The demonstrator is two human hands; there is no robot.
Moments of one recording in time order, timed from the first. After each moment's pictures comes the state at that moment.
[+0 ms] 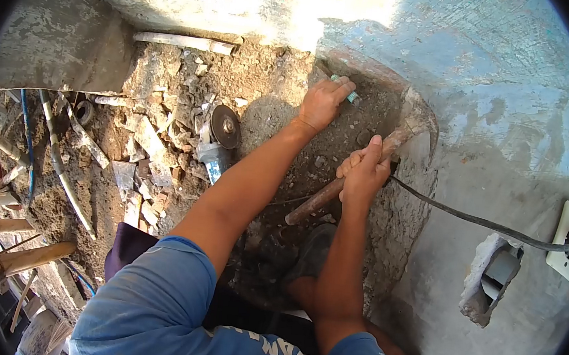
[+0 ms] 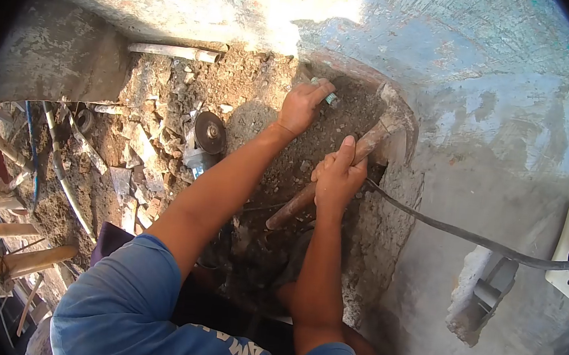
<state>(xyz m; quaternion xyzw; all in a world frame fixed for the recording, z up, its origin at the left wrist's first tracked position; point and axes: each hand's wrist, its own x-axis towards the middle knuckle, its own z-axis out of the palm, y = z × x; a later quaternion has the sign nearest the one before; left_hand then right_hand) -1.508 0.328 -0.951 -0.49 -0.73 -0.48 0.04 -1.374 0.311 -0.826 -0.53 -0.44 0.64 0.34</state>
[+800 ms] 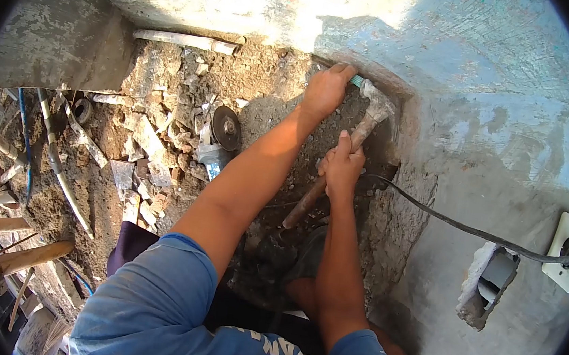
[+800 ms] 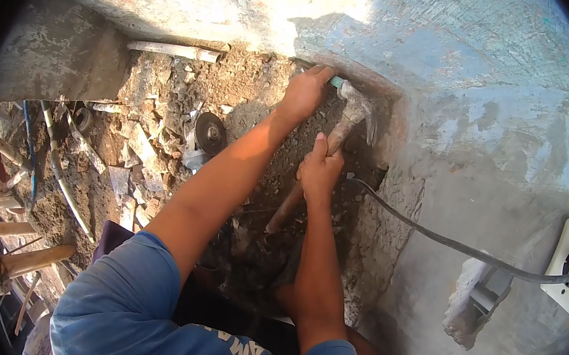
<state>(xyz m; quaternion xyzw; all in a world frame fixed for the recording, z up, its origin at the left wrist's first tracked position) -1.533 0.351 -0.931 -0.42 -0.77 -0.48 -0.03 -1.396 0.307 -0.858 -0.55 -0.45 0.64 0.28</state>
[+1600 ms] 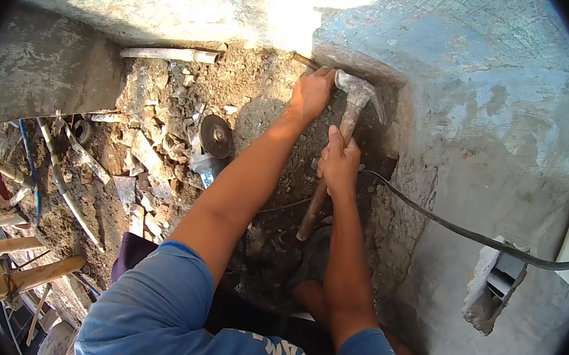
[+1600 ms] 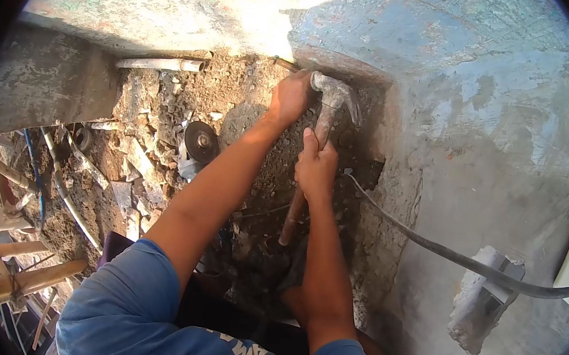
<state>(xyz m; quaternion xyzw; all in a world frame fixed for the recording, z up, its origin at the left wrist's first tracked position) -1.525 0.353 -0.952 -0.46 -0.79 -0.41 -0.06 -1.384 0.324 -0.861 -0.54 -0.51 0.66 0.15</state>
